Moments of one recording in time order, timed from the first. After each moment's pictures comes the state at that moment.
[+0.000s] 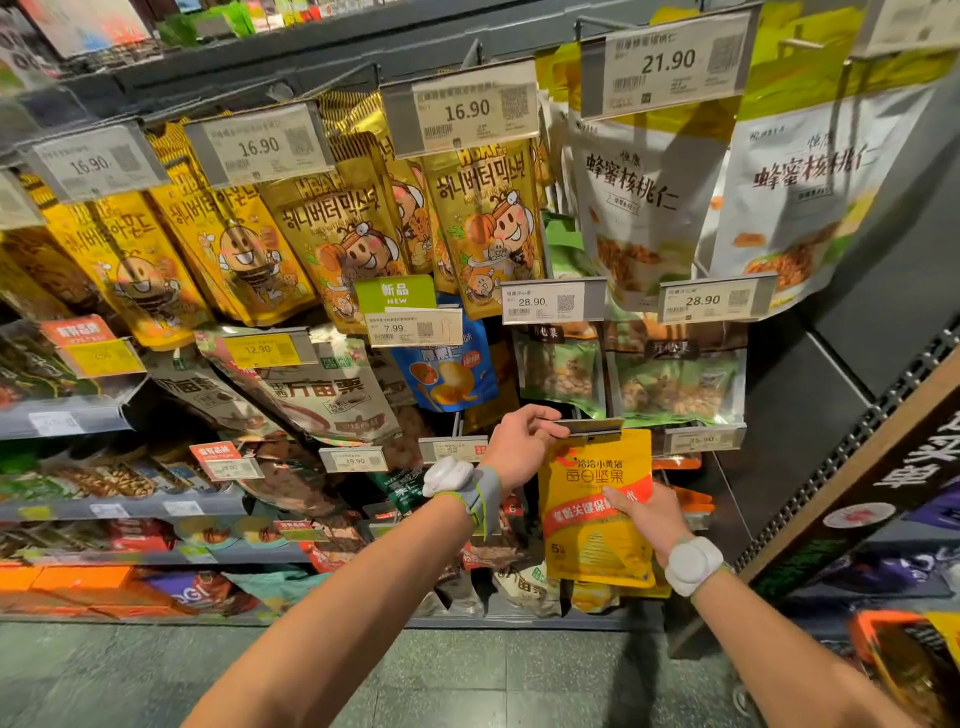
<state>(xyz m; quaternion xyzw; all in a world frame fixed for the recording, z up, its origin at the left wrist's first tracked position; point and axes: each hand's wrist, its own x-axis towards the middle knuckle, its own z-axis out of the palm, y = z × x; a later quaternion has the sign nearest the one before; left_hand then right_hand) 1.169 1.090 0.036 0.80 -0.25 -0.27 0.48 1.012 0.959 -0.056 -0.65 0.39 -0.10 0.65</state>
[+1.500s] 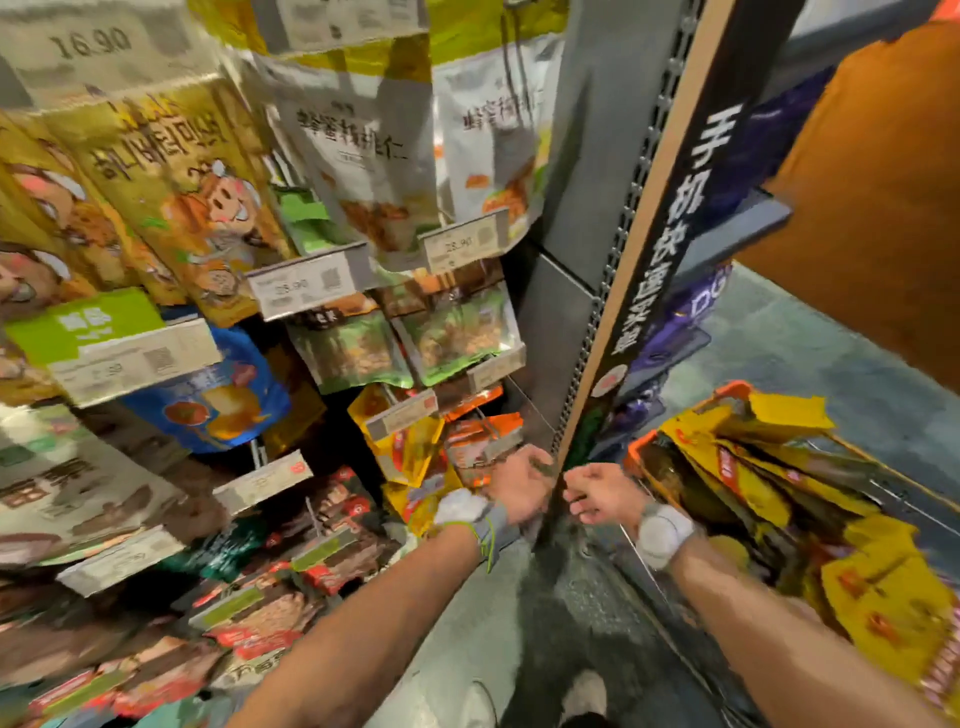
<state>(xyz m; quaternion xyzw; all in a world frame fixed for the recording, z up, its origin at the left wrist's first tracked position) 1.010 1.030 -0.046 0.73 -0.39 -0.46 0.31 0.864 0.966 -0.050 -0.51 0.58 -0.04 0.64</state>
